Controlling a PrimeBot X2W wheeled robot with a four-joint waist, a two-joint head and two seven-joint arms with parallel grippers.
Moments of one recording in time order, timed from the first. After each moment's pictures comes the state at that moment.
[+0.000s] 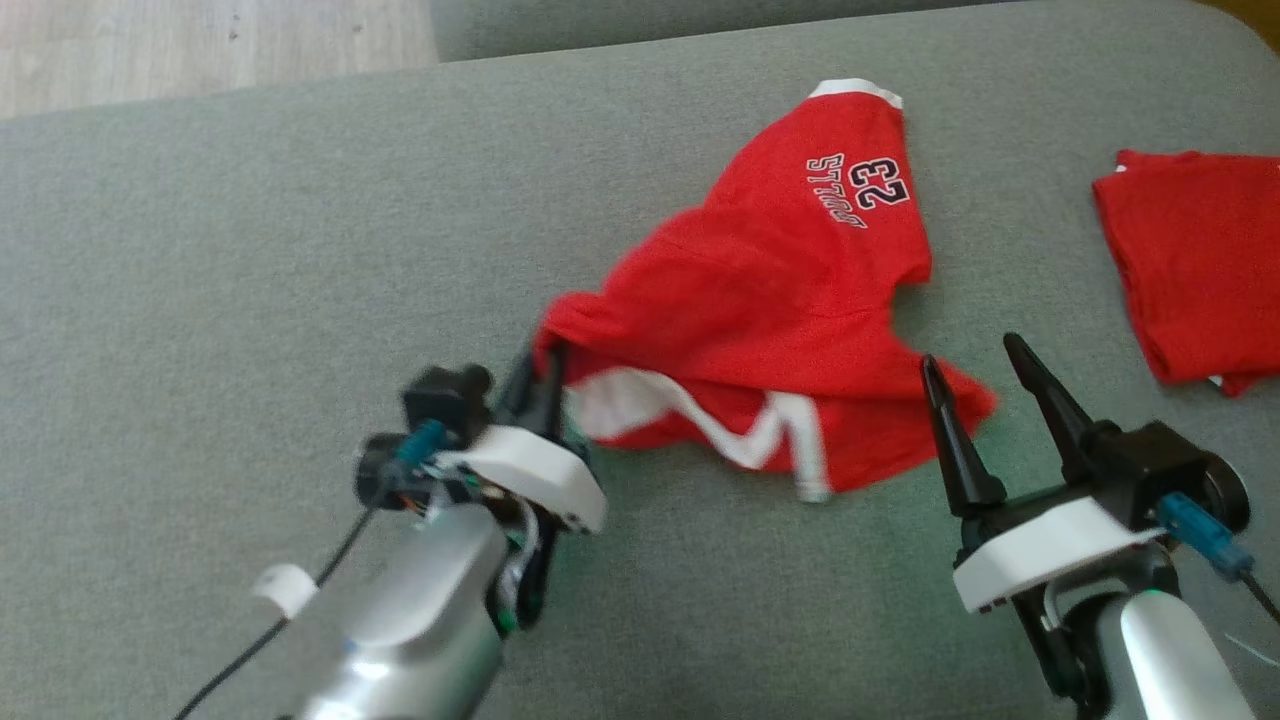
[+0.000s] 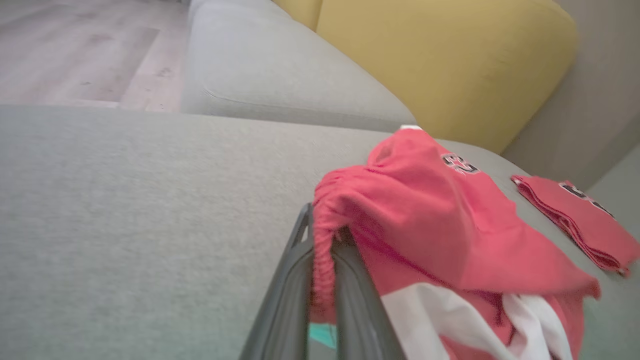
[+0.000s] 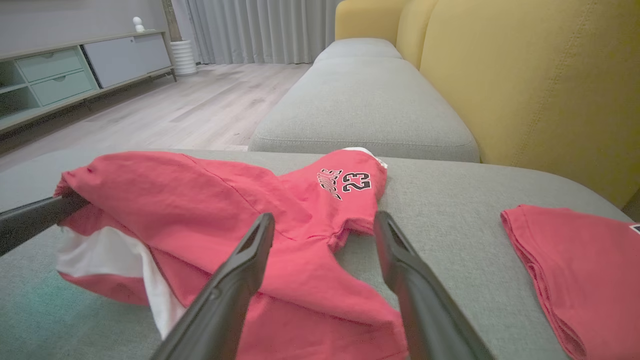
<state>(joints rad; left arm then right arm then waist) -0.53 0.05 -0.72 0.63 -0.70 0.12 -0.21 -0.03 -0.11 0.13 -0.03 0.11 0.12 0.03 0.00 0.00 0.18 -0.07</state>
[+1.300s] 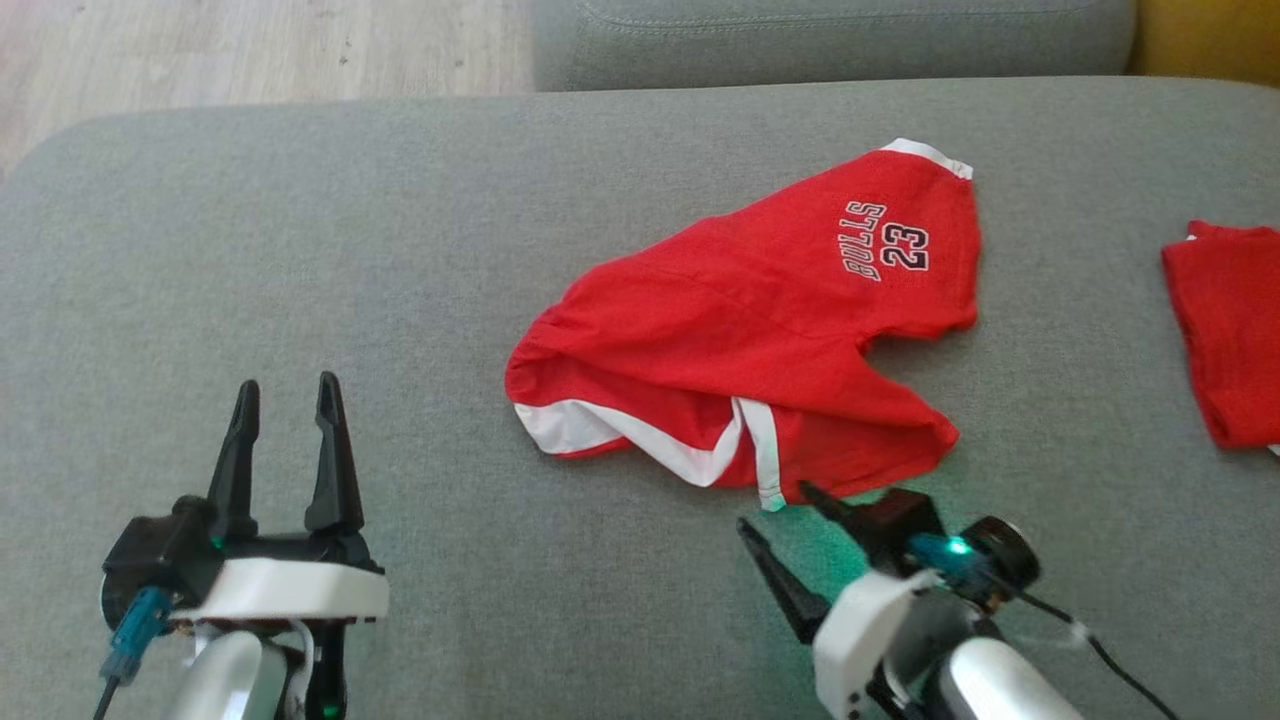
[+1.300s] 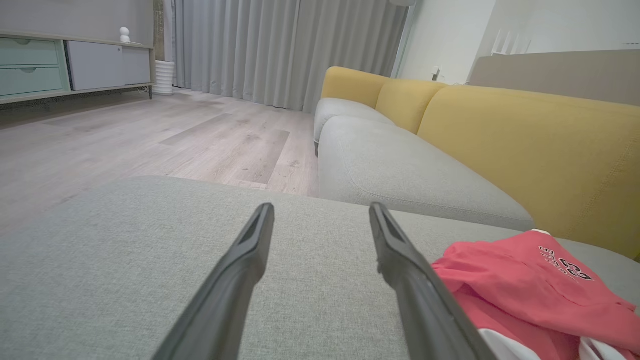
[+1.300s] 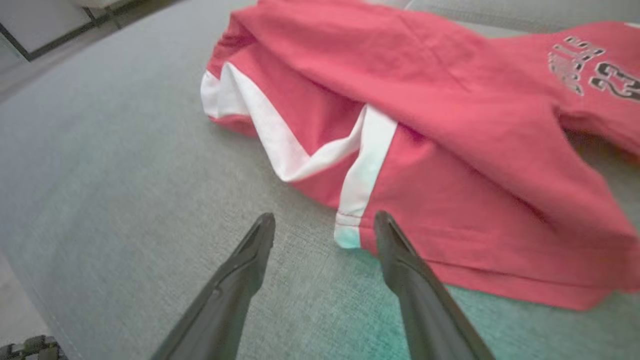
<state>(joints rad) -0.12 0.25 -0.26 0.18 -0.52 0.06 -0.25 -0.08 -0.13 0.46 0.20 0.15 0.12 0.15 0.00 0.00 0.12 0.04</state>
